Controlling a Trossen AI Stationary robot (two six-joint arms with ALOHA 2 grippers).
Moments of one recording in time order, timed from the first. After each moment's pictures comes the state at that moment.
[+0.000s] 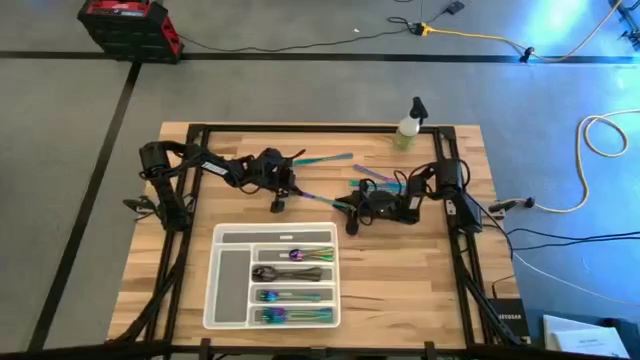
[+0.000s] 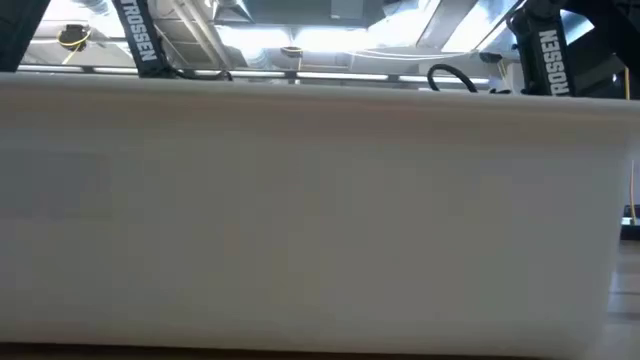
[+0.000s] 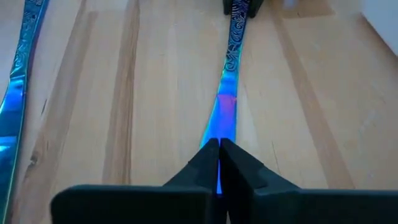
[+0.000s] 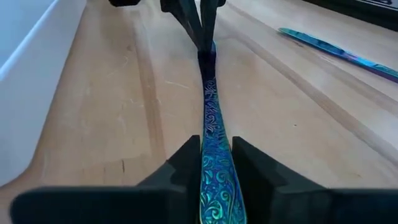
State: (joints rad) left arm 0.47 1.80 0.65 0.38 0.35 0.44; right arm -0.10 2.16 0.41 1.32 0.14 0.08
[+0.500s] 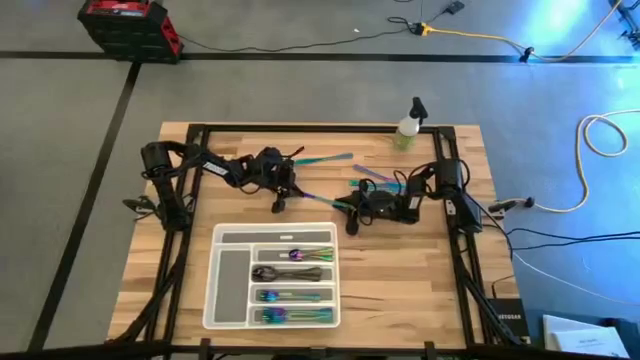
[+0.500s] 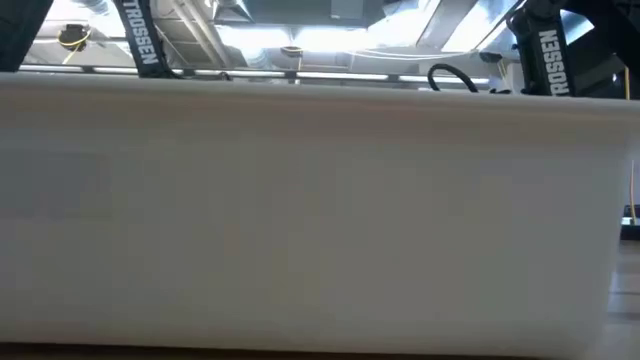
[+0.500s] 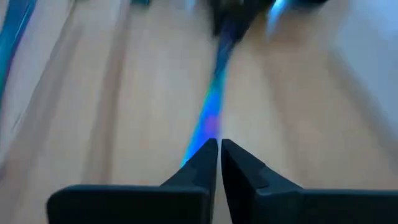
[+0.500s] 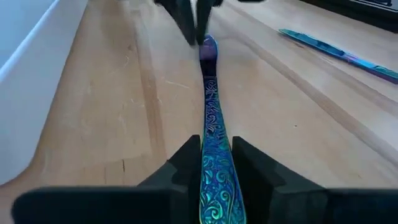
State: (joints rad) left arm 0.46 1.79 0.64 0.49 0.49 0.31; right arm -0.10 2.16 0.41 1.33 0.15 0.08
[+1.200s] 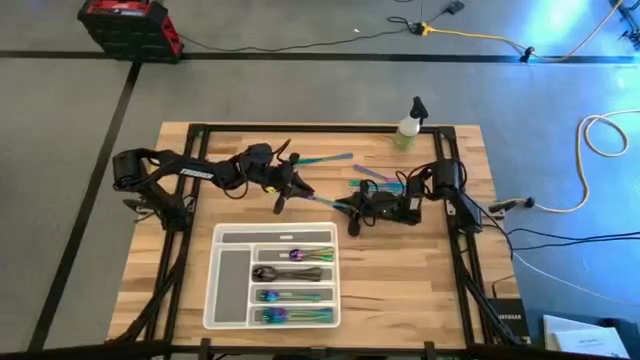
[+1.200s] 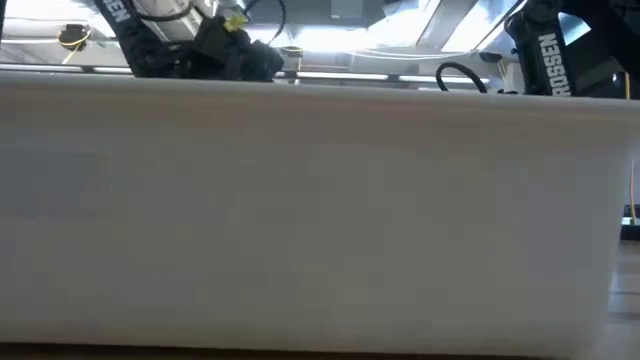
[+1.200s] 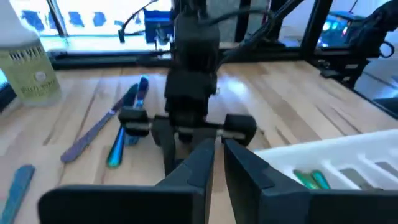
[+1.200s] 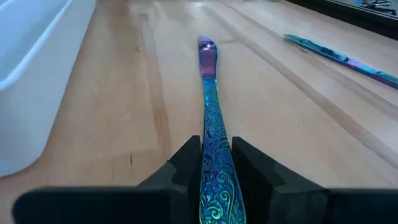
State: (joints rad) left arm 0.36 1.56 0.65 0.63 0.53 0.16; right arm -0.10 2.15 0.41 1.41 0.13 0.05
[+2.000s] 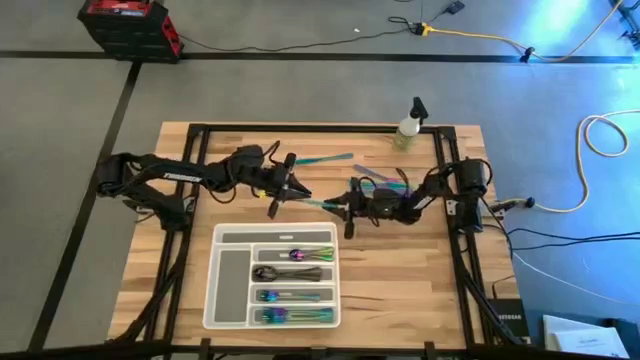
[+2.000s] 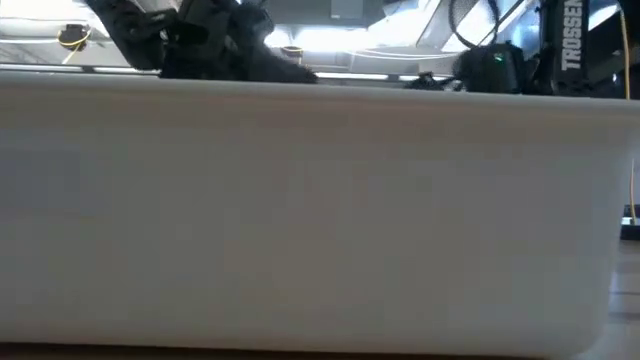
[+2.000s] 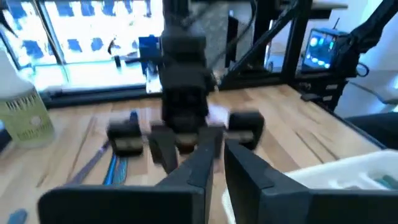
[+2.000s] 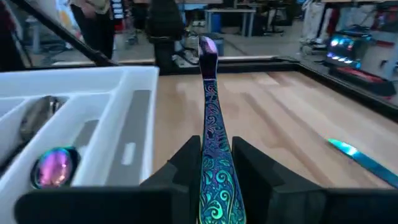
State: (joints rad) left arm 0.29 1.41 0.65 0.59 0.50 0.14; right arm -0.03 1.94 0.49 1.33 0.05 0.03
